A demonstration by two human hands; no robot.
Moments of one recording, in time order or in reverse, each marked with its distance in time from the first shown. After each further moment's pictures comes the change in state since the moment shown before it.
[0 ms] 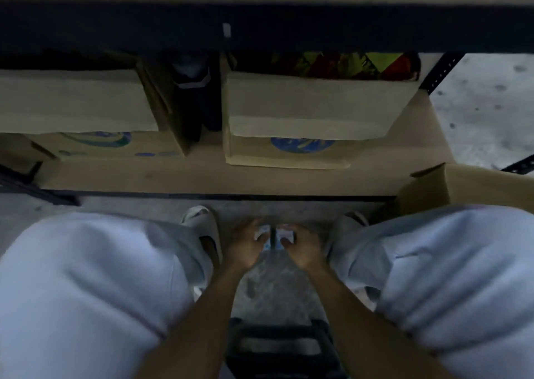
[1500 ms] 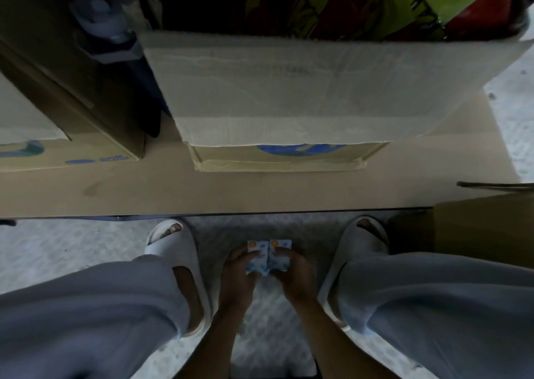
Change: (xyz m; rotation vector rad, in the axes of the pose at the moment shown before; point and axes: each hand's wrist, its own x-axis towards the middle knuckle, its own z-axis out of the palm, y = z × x) left_hand 0.065 -0.078 0.097 -0.146 0.114 -0.075; right_hand 0.093 0.082 0.096 0.440 0.090 0.131
